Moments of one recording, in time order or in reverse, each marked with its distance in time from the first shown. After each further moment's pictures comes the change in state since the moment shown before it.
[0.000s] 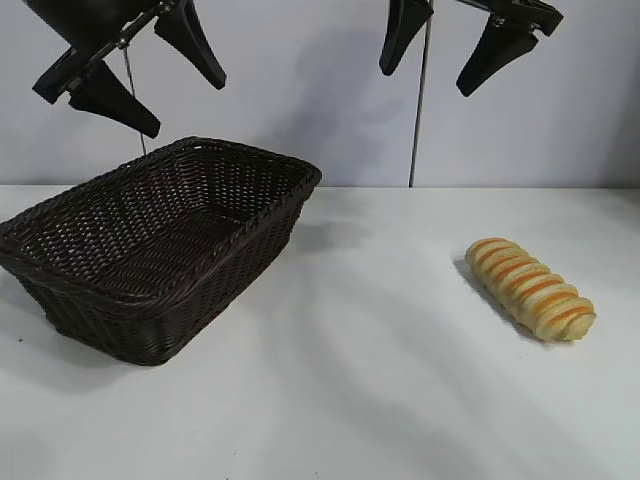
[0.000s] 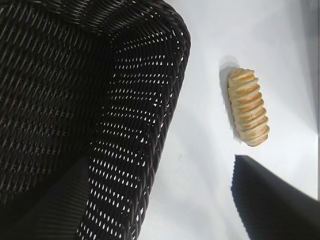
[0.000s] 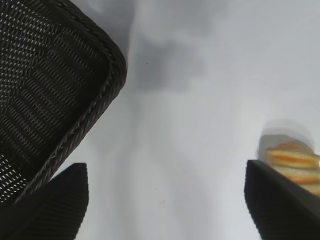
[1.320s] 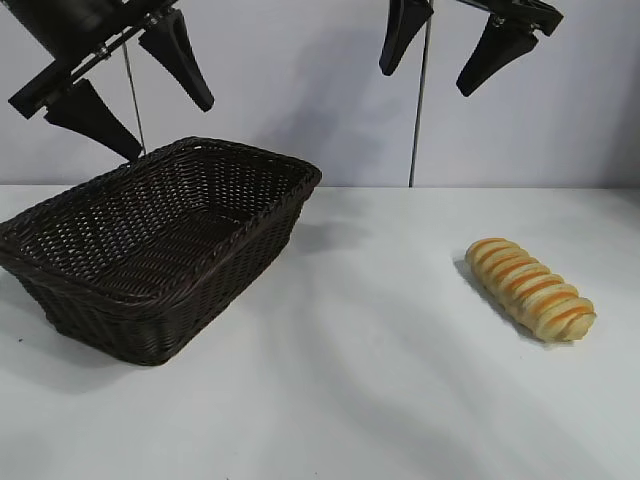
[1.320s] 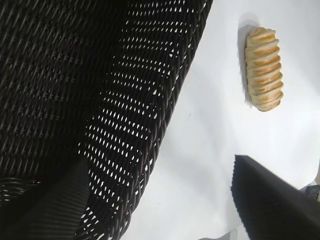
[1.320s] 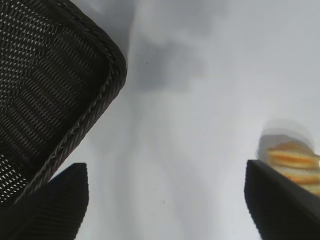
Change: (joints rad) left arm 0.003 -0.118 0.057 0.065 0.142 -0.089; right arm 0.000 0.000 0.000 0.000 0.001 0.000
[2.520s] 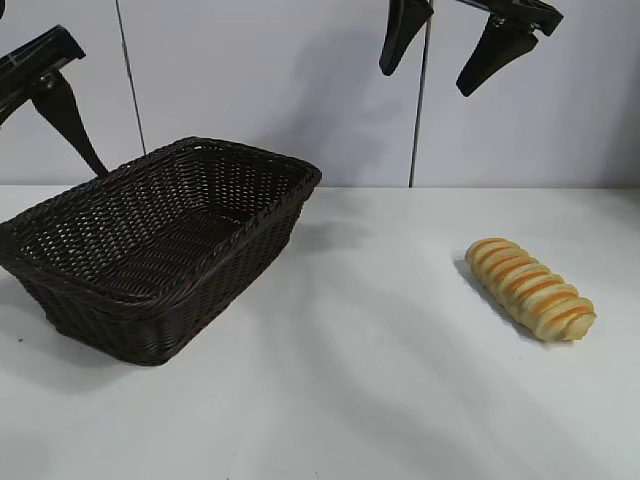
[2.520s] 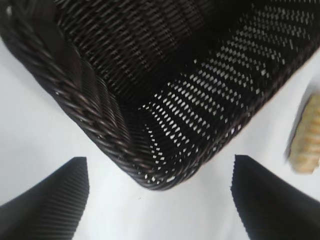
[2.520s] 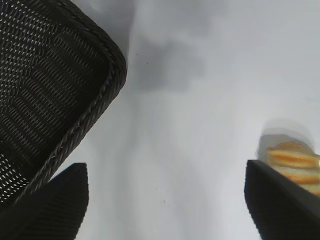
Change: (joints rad) left arm 0.000 -0.307 0.589 0.269 -0.451 -0.787; right arm 0.000 0.000 0.000 0.000 0.000 0.000
